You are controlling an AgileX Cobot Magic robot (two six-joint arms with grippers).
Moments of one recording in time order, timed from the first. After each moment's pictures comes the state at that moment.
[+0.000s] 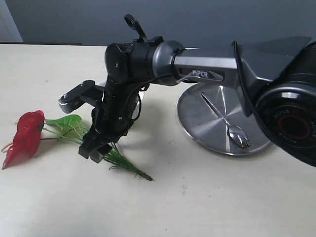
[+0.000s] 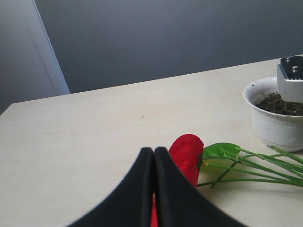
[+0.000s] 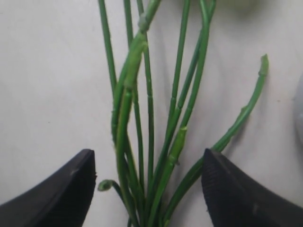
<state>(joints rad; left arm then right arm) -0.06 0.03 0.00 0.03 0.21 0.10 0.97 2.29 -1.76 0.35 0.96 -0.47</state>
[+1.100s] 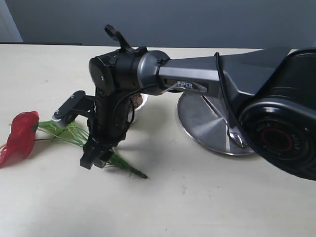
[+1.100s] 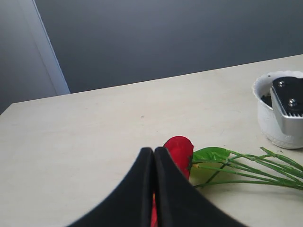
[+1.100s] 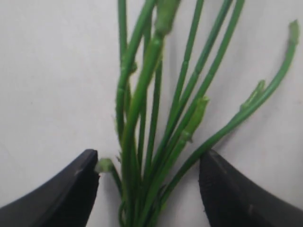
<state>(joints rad) -0.06 0.03 0.00 0.03 0.21 0.10 1.02 2.32 -1.81 0.21 1.00 -0.46</state>
